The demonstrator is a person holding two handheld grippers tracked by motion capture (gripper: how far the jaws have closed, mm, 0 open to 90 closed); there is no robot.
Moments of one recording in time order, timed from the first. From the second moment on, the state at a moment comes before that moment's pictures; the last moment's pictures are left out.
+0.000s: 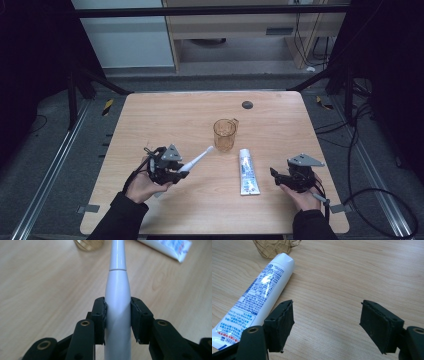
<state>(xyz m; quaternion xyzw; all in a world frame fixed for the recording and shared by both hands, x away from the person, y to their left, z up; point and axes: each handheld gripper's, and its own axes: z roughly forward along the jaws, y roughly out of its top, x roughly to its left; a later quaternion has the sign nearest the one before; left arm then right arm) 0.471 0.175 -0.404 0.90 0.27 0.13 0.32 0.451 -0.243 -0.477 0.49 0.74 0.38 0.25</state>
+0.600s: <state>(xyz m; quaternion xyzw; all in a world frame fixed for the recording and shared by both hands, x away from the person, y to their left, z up) 0.493 0.179 -0.379 0.77 0.38 0.25 0.44 0.450 -0.244 -0.478 0.49 0.74 0.39 0.25</state>
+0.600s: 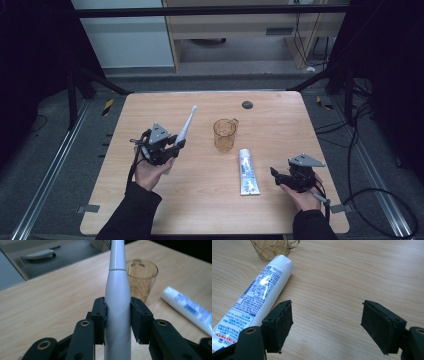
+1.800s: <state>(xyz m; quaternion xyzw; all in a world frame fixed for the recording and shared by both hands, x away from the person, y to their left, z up) 0.554 0.123 -0.353 0.64 0.44 0.32 0.55 0.453 -0.243 -0.481 0.50 0.73 0.39 0.25</state>
